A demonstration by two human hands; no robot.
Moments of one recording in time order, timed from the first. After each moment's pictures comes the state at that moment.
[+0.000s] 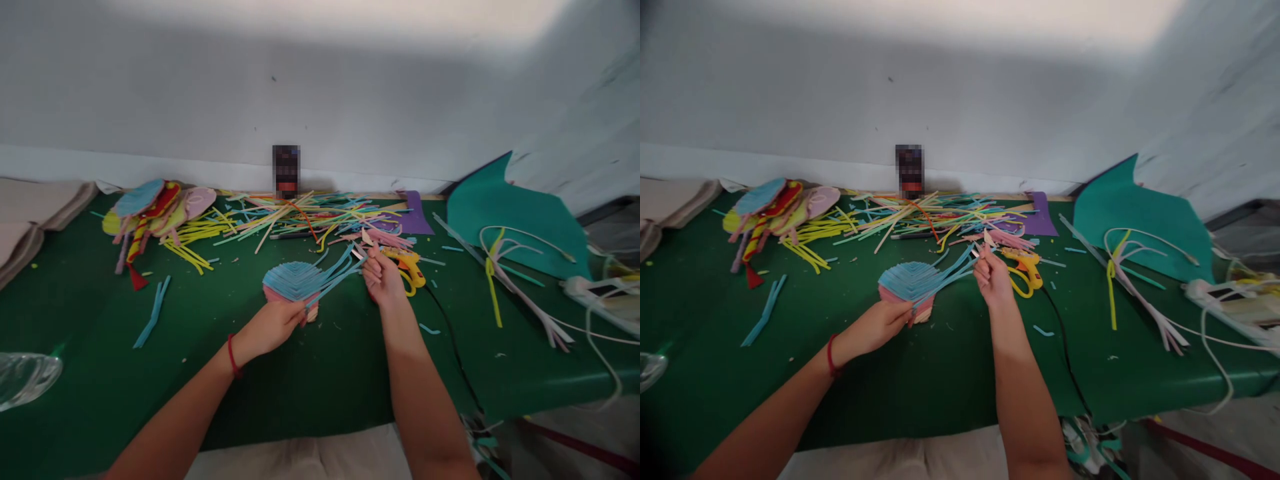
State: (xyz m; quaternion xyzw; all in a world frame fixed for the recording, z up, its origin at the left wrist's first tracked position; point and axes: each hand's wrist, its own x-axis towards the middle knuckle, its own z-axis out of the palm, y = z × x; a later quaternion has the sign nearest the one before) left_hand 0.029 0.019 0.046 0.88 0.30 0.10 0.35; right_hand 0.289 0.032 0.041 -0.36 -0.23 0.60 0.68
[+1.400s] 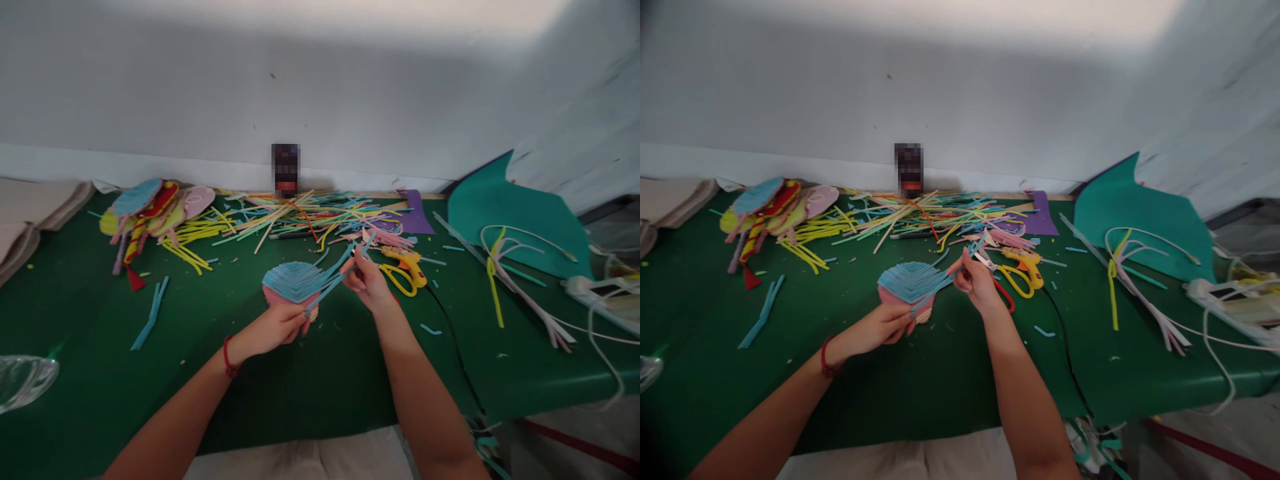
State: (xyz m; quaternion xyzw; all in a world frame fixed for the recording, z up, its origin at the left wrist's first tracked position) left_hand 0.032 0.015 0.044 0.72 0.31 0.09 0.62; right_hand 0.260 0.028 0.040 -0.40 -0.41 0.59 0.57
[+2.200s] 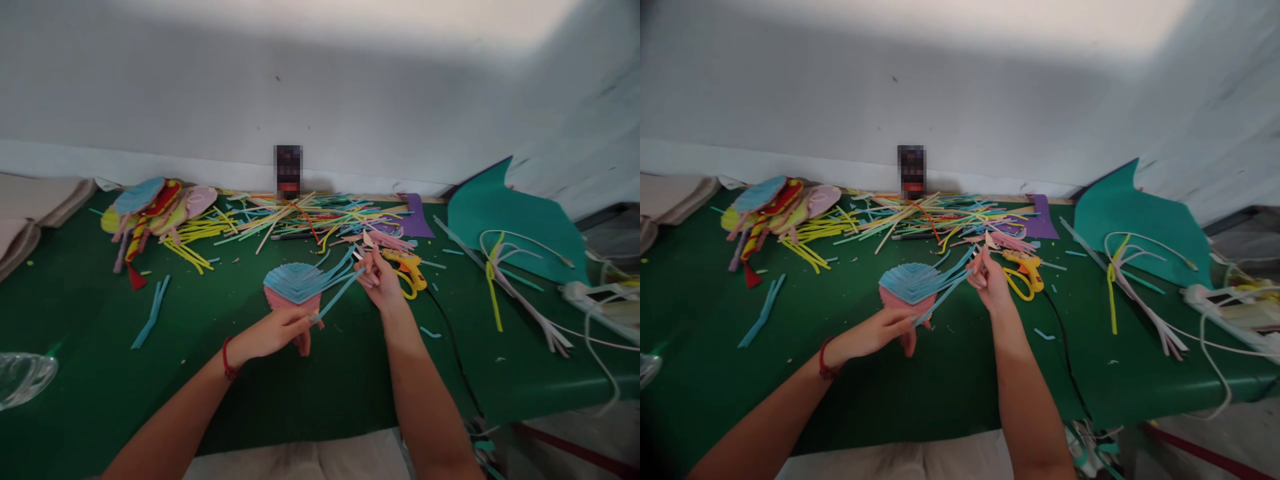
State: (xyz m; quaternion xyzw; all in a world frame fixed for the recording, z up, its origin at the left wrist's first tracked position) left_hand 0.029 0.012 0.050 0.69 0.27 0.09 0.67; right_hand 0.274 0.029 0.051 -0.38 -0.37 0.57 0.62
